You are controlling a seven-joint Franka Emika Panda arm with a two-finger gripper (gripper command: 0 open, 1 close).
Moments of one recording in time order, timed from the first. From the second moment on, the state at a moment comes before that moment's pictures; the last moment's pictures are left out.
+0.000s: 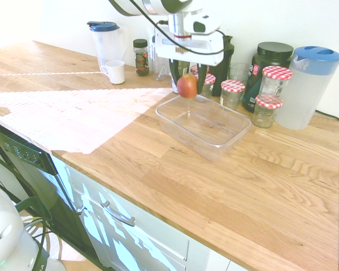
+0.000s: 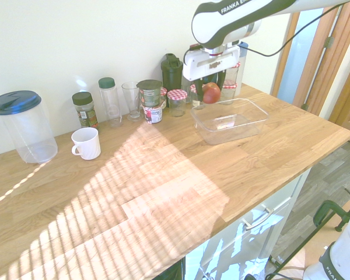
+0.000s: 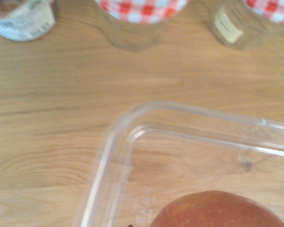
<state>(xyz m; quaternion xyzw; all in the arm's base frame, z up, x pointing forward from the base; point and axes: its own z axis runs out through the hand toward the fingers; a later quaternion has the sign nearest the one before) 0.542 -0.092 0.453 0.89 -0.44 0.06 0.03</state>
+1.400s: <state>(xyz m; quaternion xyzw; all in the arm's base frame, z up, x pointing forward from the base) 0.519 -0.115 0.375 0.88 -0.46 0.07 0.02</state>
